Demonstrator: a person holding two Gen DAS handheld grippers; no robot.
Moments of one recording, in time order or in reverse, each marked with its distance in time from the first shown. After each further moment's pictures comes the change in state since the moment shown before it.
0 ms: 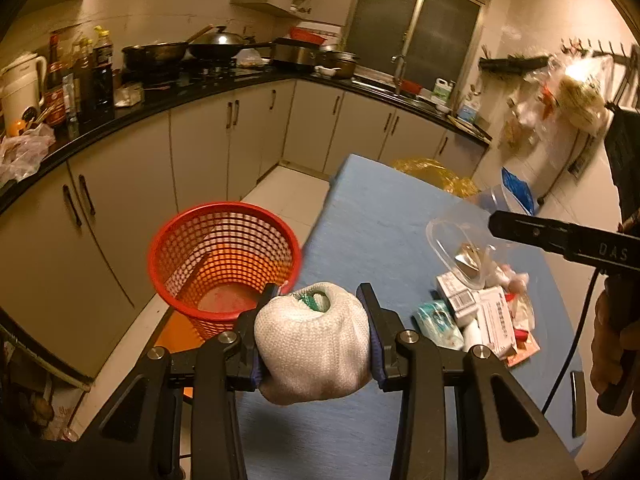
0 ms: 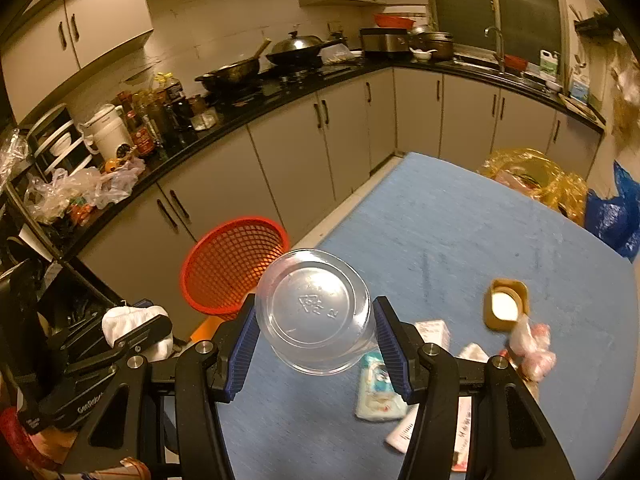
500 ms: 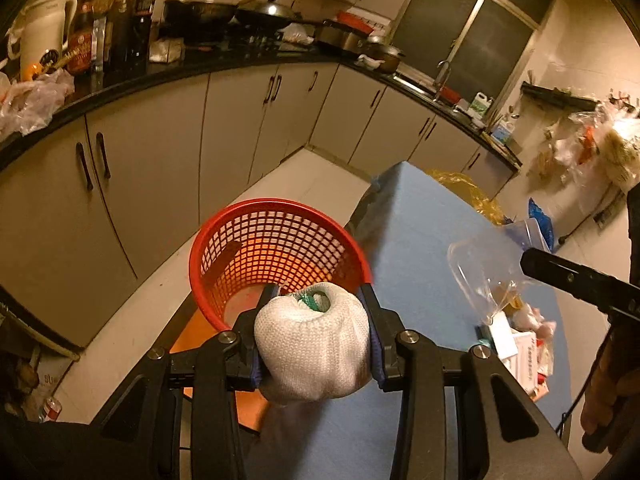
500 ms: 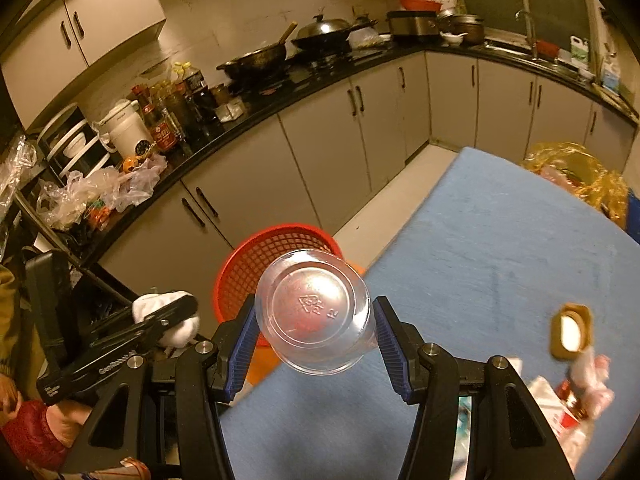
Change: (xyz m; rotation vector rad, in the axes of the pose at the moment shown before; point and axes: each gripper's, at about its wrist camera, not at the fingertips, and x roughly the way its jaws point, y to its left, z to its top) left arm 0.048 0.095 0.038 -0.163 0.075 0.011; right arm 0.080 0.043 0.041 0.011 0.072 0.102
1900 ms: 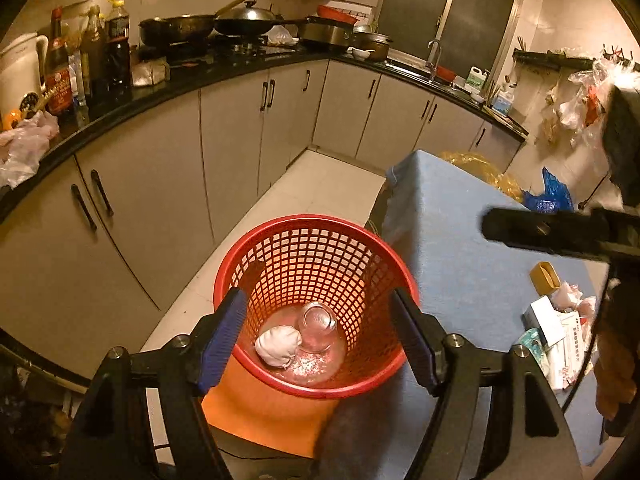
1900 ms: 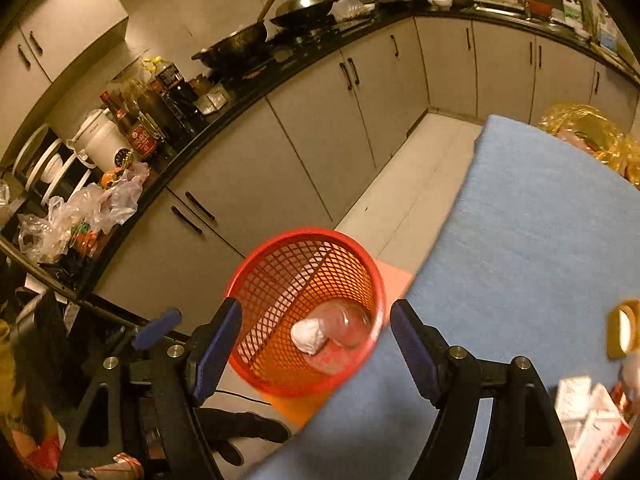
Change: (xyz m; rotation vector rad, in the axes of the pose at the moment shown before) left arm 0.023 0.011 0.019 0.159 -0.006 0.056; right arm 0.053 0.007 0.018 0.120 0.046 -0.001
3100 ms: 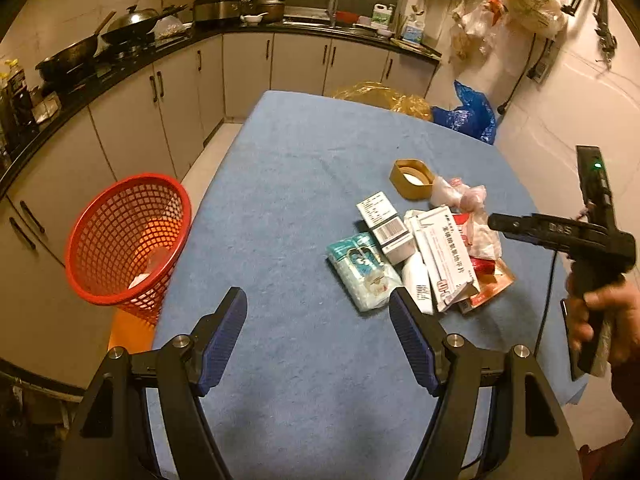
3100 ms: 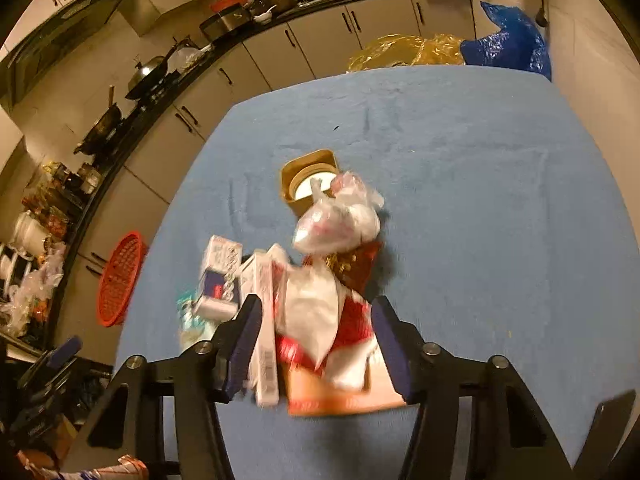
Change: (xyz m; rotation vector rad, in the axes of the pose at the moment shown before) left arm -0.034 -0.214 -0.080 0.229 0.154 -0.141; right arm -0.152 -0.277 -0.152 0.373 -0.085 -0.243
